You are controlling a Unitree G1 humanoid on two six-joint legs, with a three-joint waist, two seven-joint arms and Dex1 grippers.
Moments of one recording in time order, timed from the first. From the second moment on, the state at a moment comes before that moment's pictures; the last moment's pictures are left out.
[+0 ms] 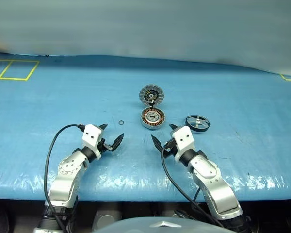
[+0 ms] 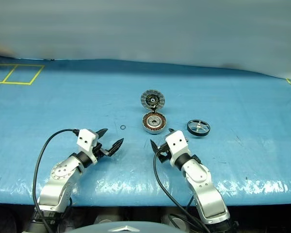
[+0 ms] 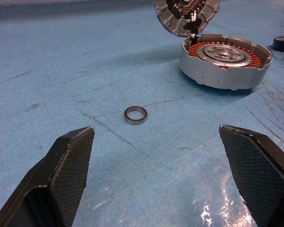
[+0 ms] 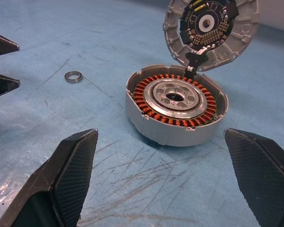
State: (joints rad) left arm 0.06 0.32 -0.02 -0.12 -0.19 0.16 -0.52; right arm 0.11 -0.23 0.23 -0.39 0.03 0.34 0.29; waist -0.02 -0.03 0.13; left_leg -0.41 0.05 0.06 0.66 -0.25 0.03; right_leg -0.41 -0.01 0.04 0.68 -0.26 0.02
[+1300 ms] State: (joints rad) left arm 0.11 0.29 -0.03 -0.12 -0.18 0.06 -0.51; right arm -0.59 -0.27 0.45 -0.14 -0.03 1.02 0.48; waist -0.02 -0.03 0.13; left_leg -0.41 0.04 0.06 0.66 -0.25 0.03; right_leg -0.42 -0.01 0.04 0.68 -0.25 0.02
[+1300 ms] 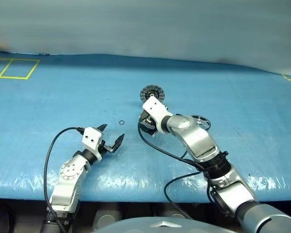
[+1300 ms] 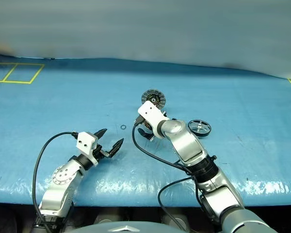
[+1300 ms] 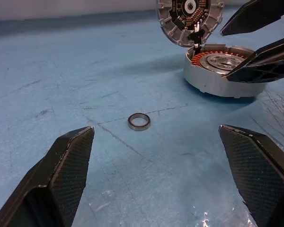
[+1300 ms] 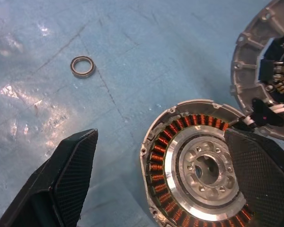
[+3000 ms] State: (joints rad) left arm 0.14 0.30 -0.05 -0.13 -0.18 0.06 -0.56; right arm -0.54 -0.21 0.43 -0.22 0.04 1.24 0.47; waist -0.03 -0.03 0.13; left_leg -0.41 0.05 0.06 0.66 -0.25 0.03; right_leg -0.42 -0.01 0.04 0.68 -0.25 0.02
